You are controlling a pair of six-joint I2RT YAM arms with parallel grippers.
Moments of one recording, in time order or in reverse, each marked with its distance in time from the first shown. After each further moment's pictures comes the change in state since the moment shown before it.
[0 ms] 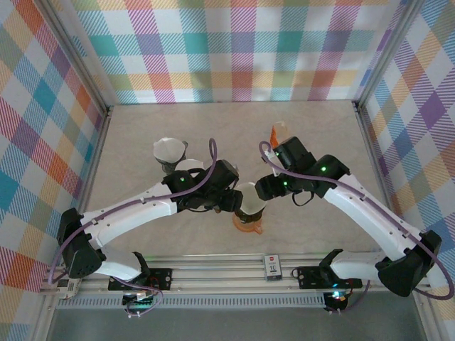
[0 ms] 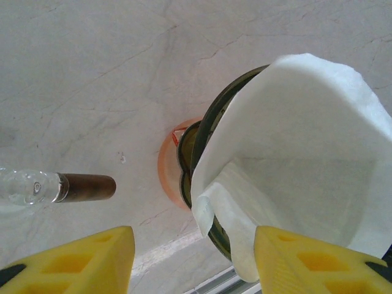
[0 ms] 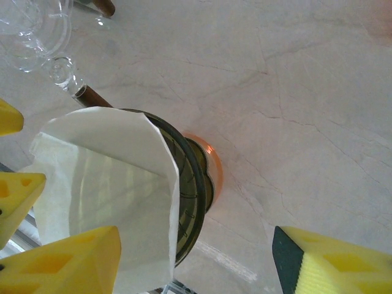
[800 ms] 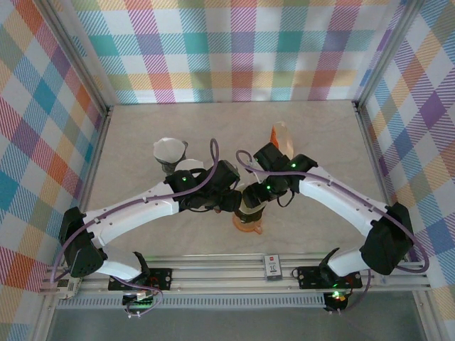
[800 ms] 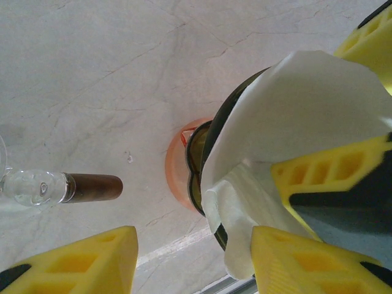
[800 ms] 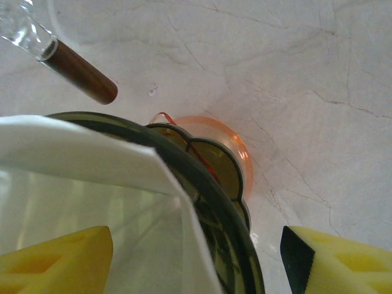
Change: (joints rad) left arm 0.000 0.014 0.000 -0.005 -0.017 -0.001; right arm 0.029 0.191 -0.080 0.111 -0.080 -0.029
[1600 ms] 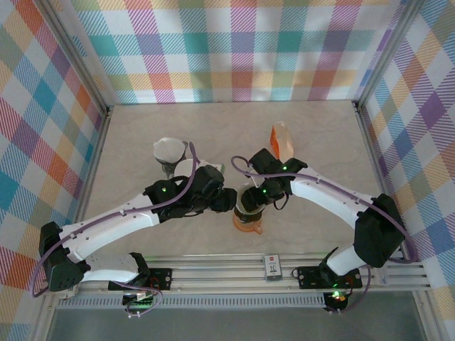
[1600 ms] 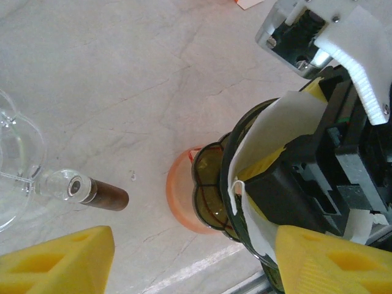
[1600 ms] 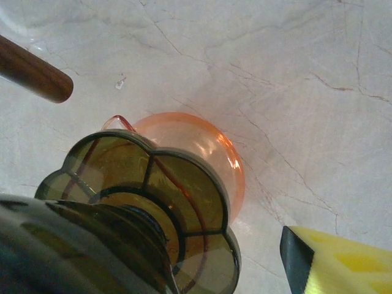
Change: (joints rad) left arm 0.000 -0.182 -0.154 0.134 -0.068 -0.069; right arm 0.013 0.068 -0.059 0.066 0.035 0.026
